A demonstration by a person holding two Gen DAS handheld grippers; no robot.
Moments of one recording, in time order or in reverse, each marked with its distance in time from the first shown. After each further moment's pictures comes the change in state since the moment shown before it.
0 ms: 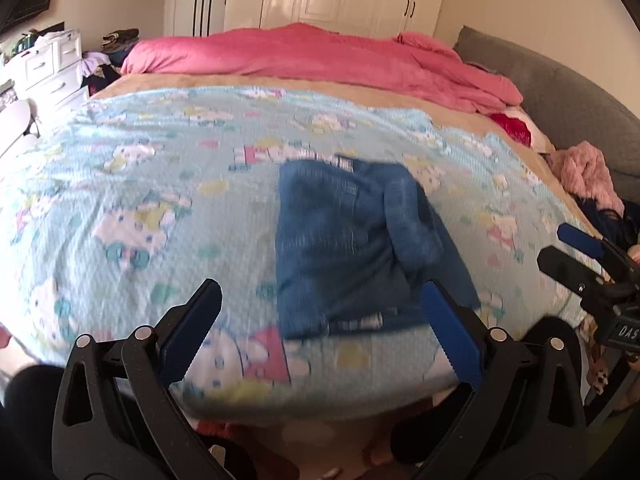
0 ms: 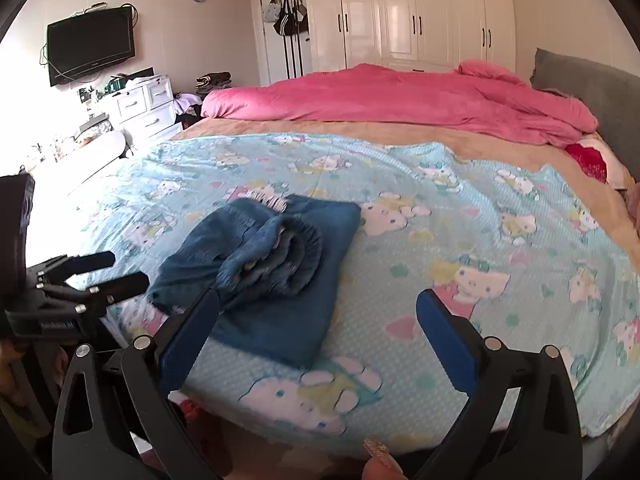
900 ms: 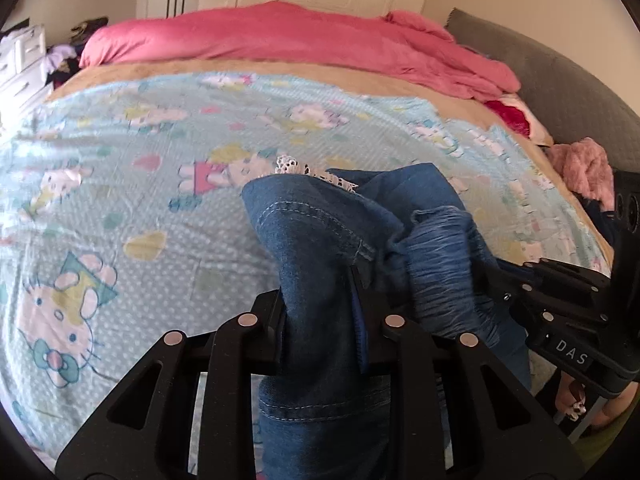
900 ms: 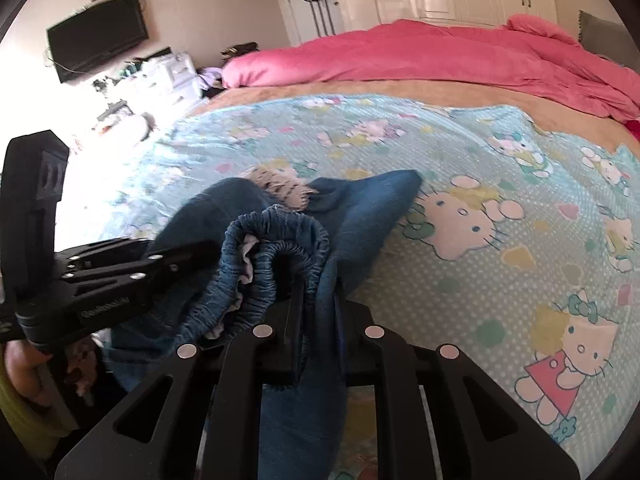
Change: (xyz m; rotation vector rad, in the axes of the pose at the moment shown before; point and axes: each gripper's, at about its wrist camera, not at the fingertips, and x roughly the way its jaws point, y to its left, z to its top) left arm 0.110 0.010 0.064 0.017 0.077 -0.075; right arm 0.136 -0.005 0.039 0.016 0.147 0.153
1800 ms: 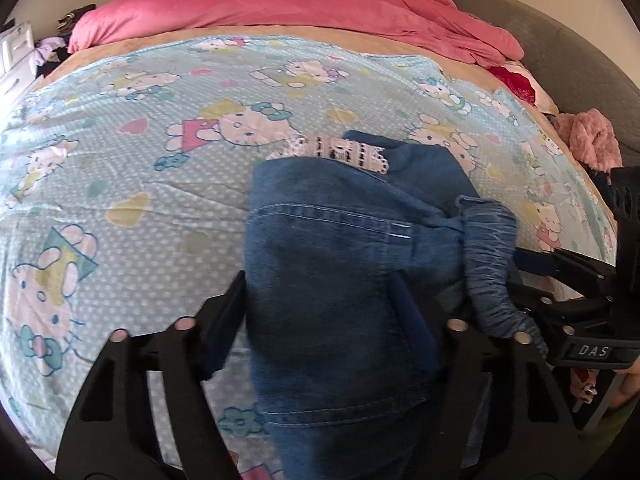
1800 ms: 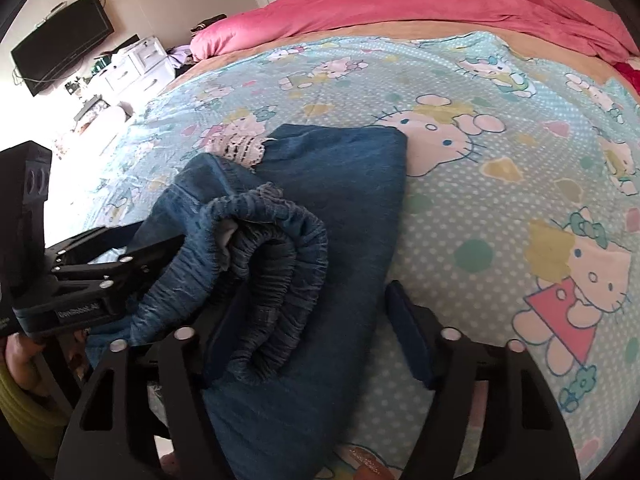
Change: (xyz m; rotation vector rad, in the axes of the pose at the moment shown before) left arm 0.020 -0.004 -0.014 0.045 0.106 0.005; right arm 0.010 -0.029 -0.027 0.121 0.141 0.031
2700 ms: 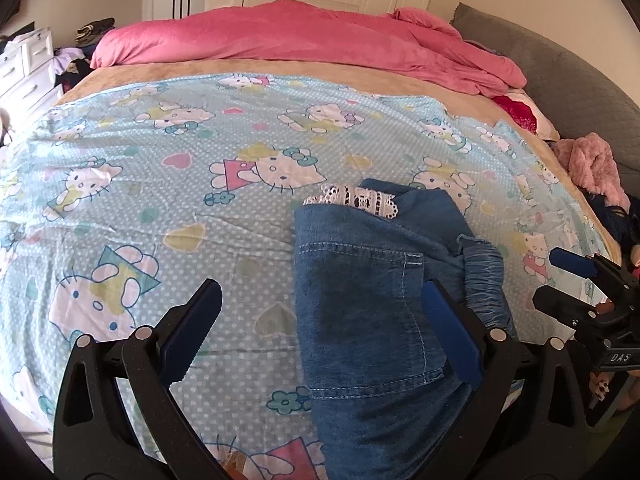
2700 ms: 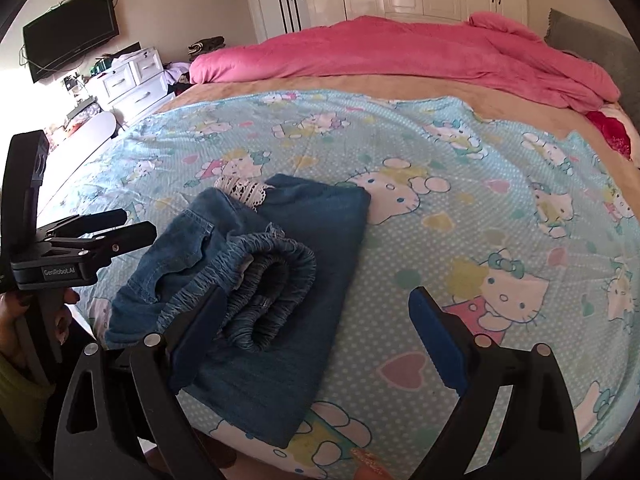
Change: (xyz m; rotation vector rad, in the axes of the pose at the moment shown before) left arm -0.047 0.014 0.007 -0.028 -0.090 0.031; right arm -0.063 0.014 -0.004 -0.083 -0.130 -0.145
